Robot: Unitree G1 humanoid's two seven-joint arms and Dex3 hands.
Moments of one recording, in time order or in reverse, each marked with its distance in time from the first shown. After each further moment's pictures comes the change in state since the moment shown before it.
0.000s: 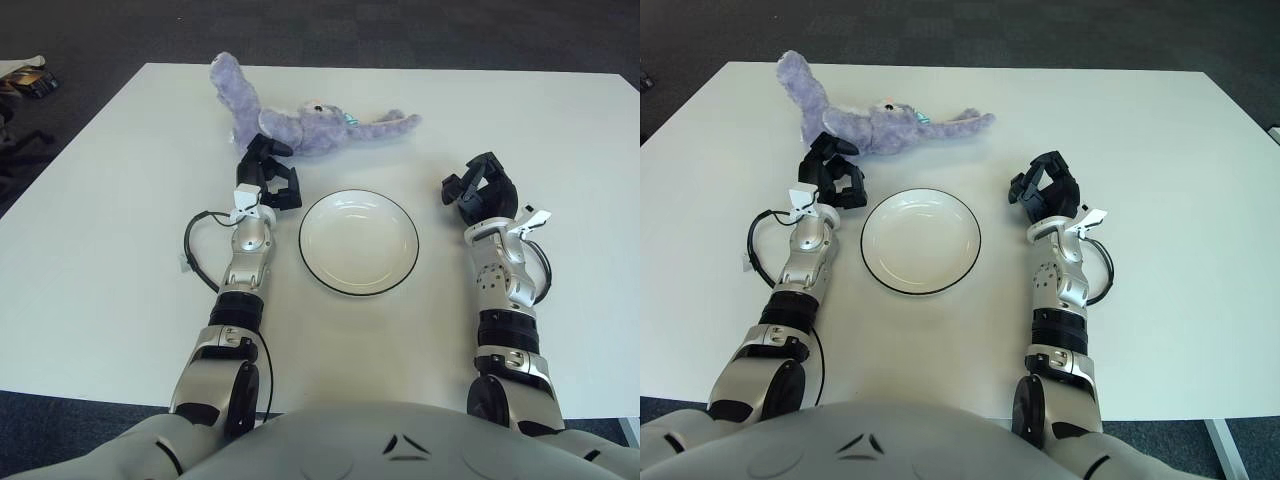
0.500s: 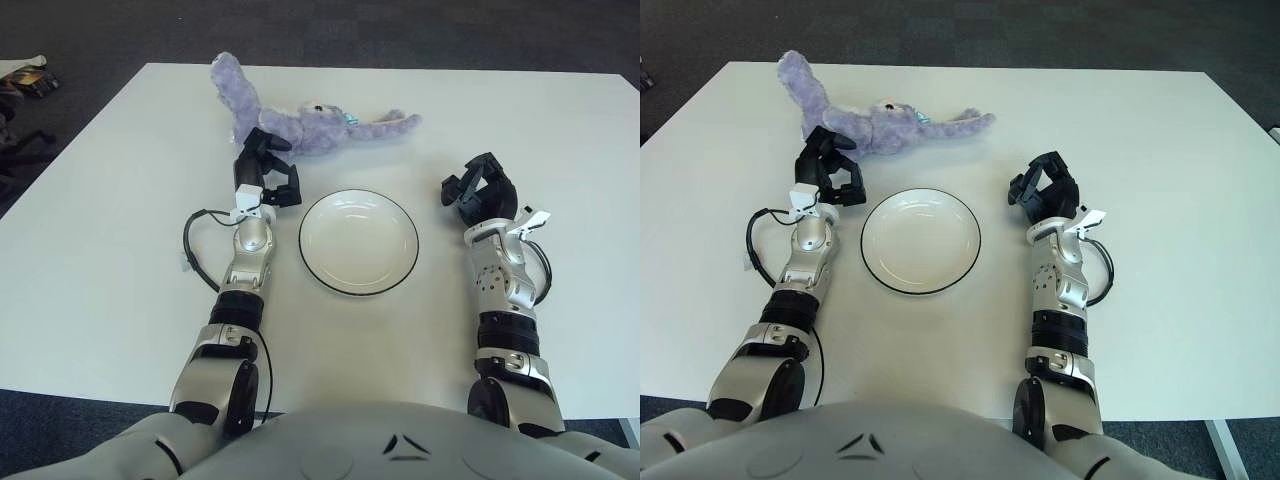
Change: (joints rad) left arm -0.004 0.008 -0.019 0.010 0.101 -0.116 0.124; right arm 0.029 -0.008 0.039 -0.046 -0.064 -0.019 -0.004
